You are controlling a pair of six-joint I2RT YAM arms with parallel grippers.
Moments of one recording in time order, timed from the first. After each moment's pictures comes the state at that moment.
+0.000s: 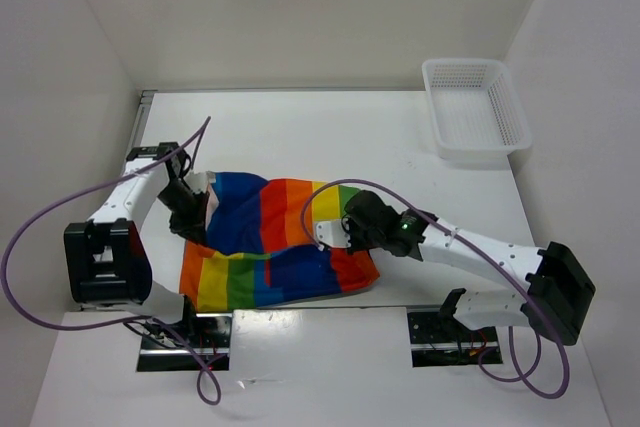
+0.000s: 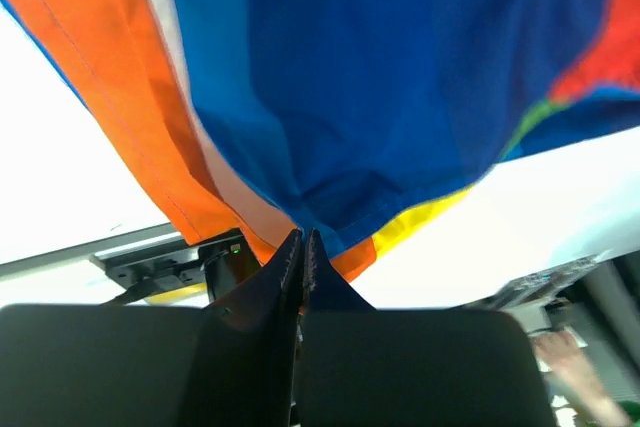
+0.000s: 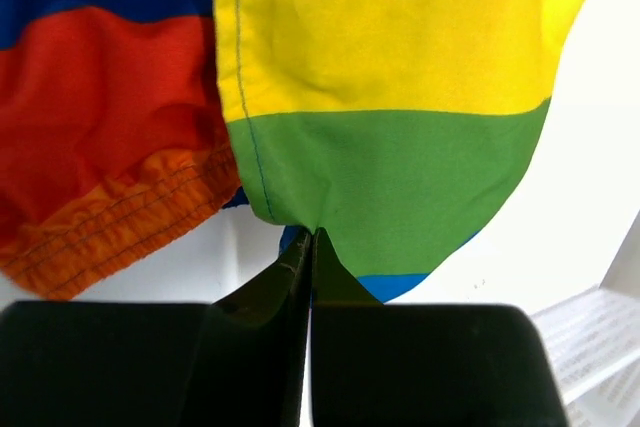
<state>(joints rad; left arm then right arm) 0.08 1.49 1.10 -1.29 0.30 0.07 0.91 1.22 0.76 -0.48 0.09 -0.87</state>
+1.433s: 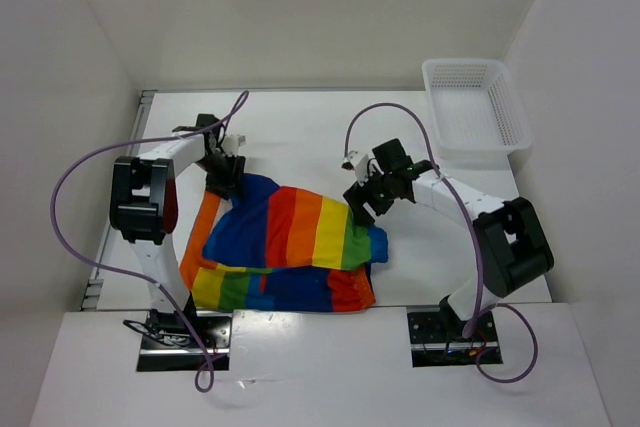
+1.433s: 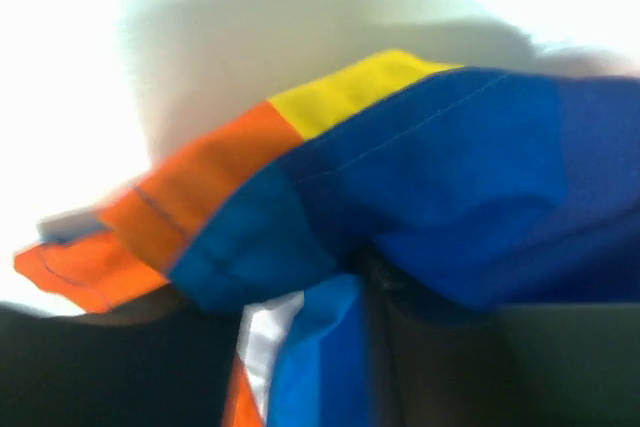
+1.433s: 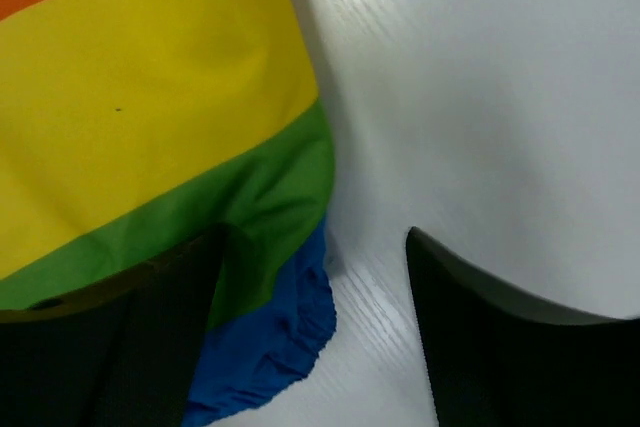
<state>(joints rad) -0.04 1.97 1.37 -0.78 0.28 0.07 0.44 1.55 0.97 -0.48 -0.34 -0.33</state>
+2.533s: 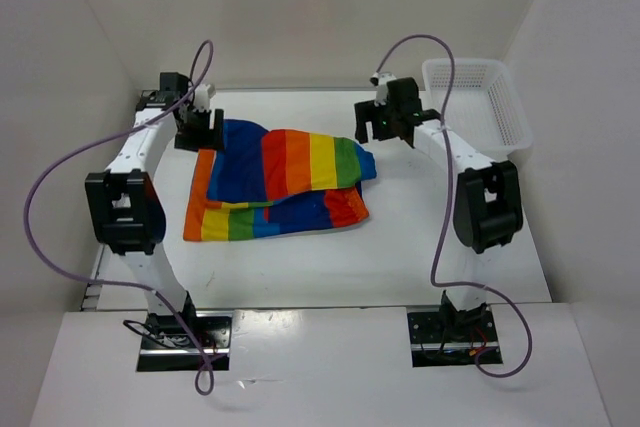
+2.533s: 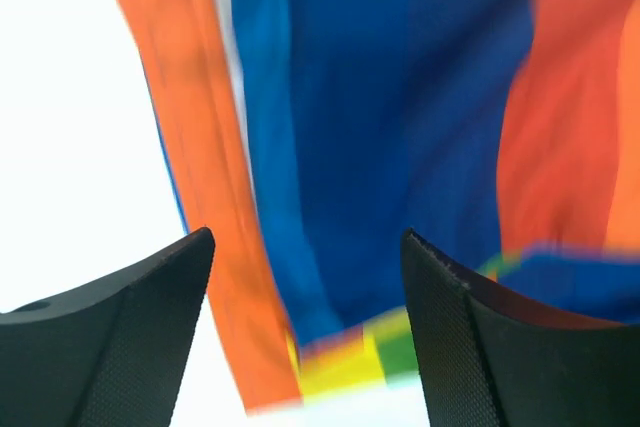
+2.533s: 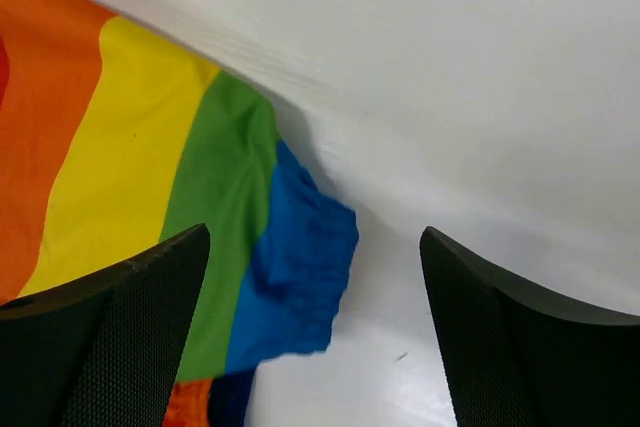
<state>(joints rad) 0.05 1.92 1.69 -0.80 0.19 0.07 0.29 1.91 1.54 -0.32 -0.13 0.00</state>
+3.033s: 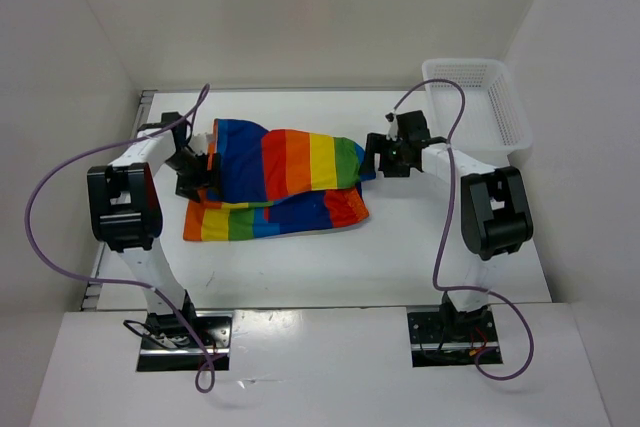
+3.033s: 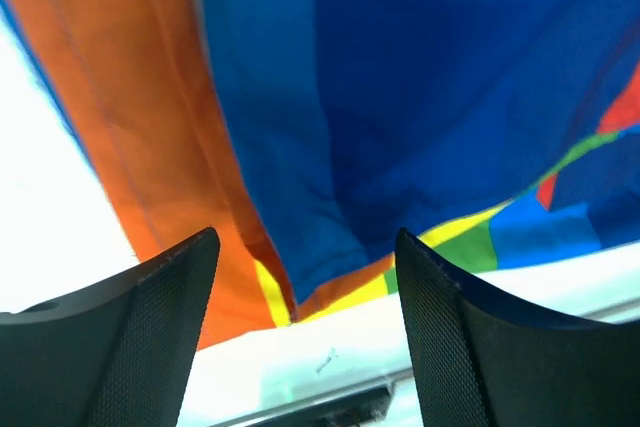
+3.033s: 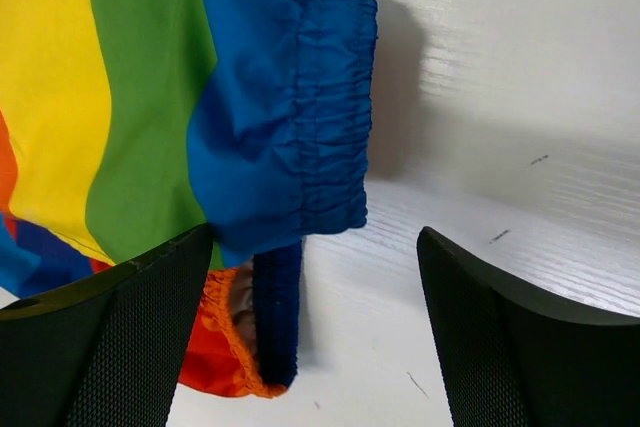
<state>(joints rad) 0.13 1.90 1.38 -0.92 0.29 0.07 0.21 1.80 1.17 -0.29 -0.29 0.29</state>
